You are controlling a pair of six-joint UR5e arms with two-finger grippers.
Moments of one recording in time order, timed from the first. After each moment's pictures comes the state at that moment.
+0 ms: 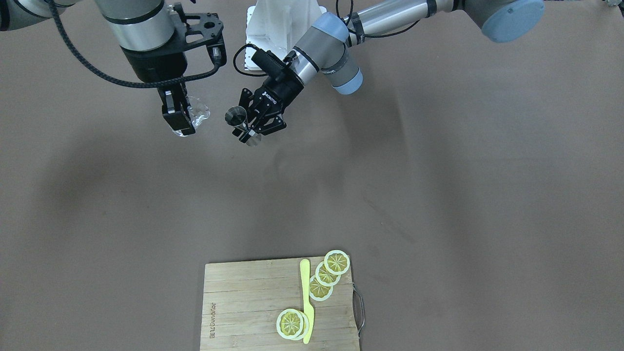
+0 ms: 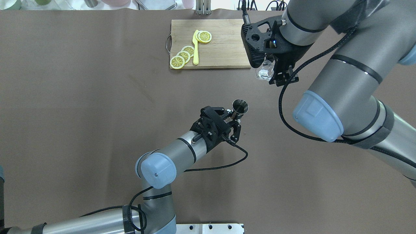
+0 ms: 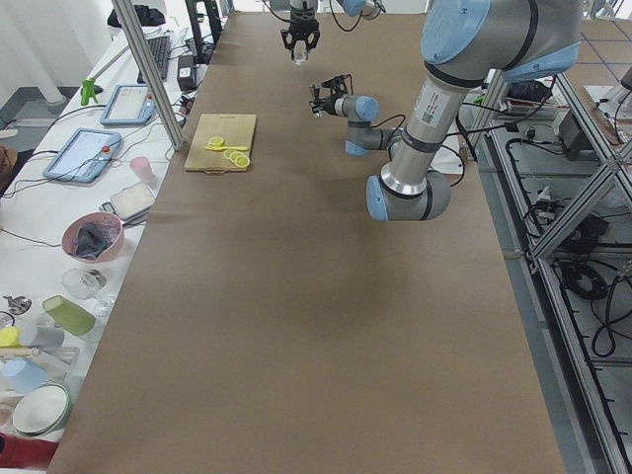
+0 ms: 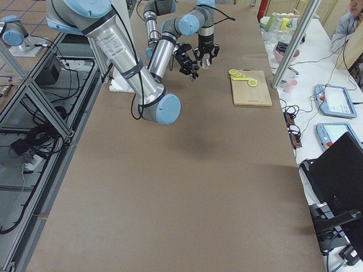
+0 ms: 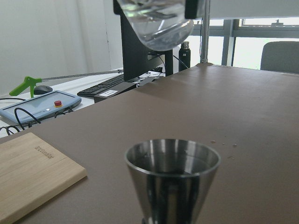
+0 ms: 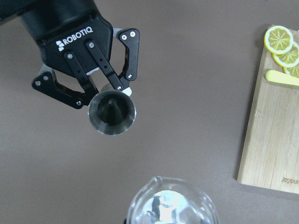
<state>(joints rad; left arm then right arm) -0.26 -2.33 -1.31 -2.88 -1.14 -0.36 0.86 -0.88 2.00 -2.01 2.08 -0.84</state>
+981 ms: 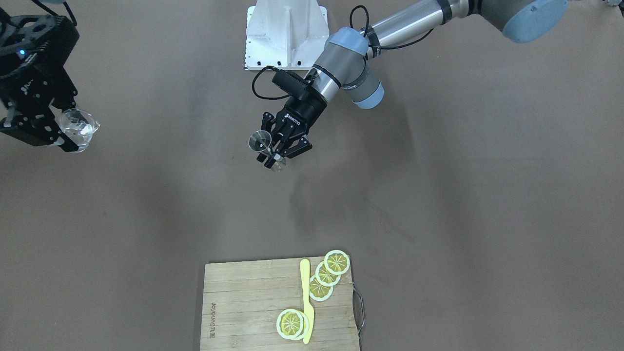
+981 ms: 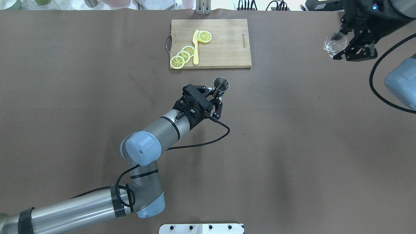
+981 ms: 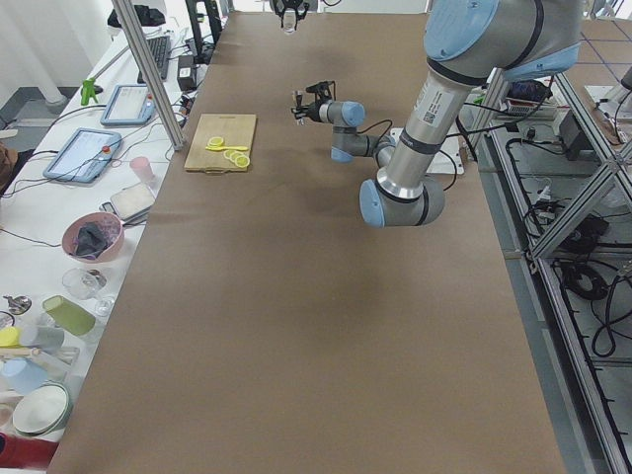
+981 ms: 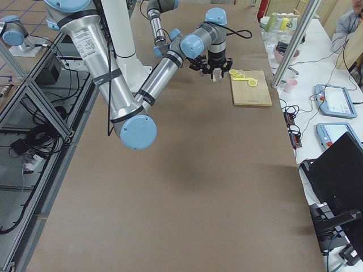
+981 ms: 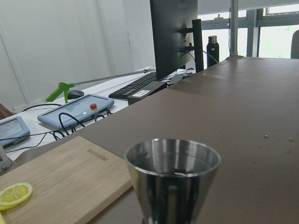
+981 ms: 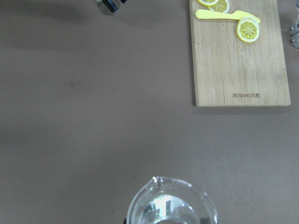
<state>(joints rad) -0.36 -2.29 -1.32 -2.87 -1.14 -0.31 1.15 -1.18 2.04 -1.72 2.29 -0.77</state>
